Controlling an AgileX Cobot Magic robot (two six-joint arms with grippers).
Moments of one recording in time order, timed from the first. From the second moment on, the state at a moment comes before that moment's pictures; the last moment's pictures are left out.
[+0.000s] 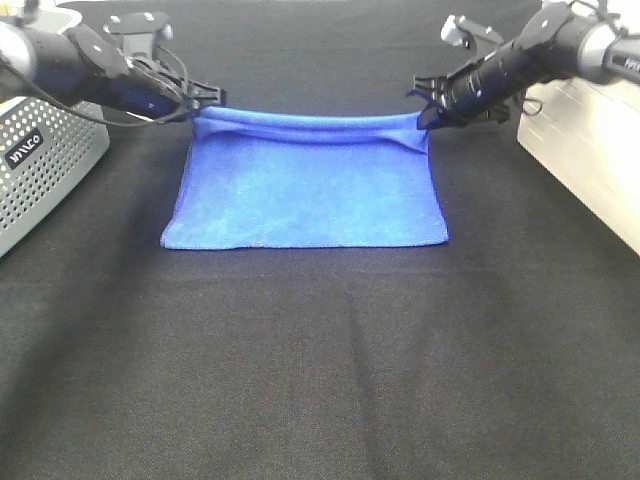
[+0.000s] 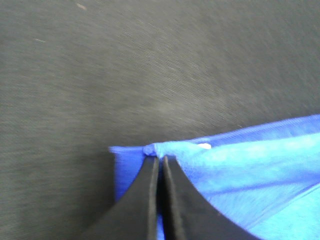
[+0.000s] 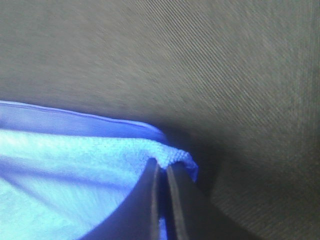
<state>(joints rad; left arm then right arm) -0.18 2.44 -1.86 -0.64 0.15 0.49 0.07 2.65 -2.29 0.59 0.68 -0.39</state>
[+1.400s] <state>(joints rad) -0.09 2.24 -1.62 -0.61 0.78 0.28 0.07 2.46 -2.17 0.49 1.21 -0.14</state>
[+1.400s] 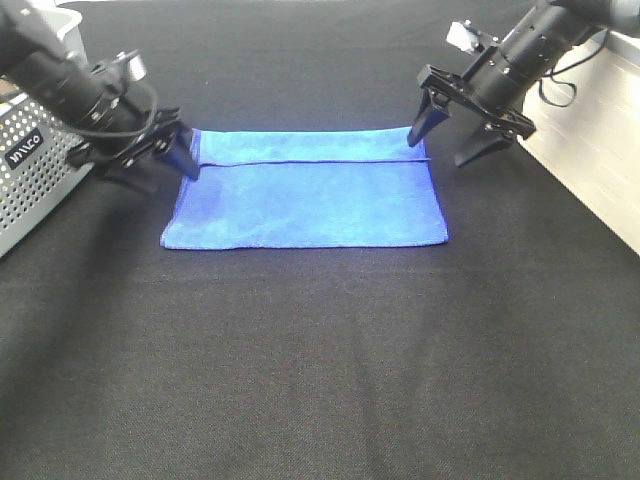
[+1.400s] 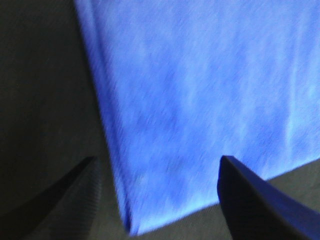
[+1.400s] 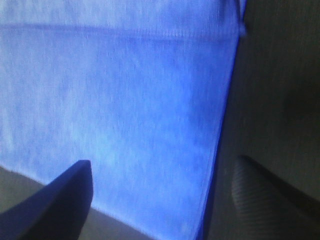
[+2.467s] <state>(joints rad) -0.12 2.18 -1.35 -0.74 0.58 0.29 0.07 2.23 -1.53 0.64 0.83 -0.38</state>
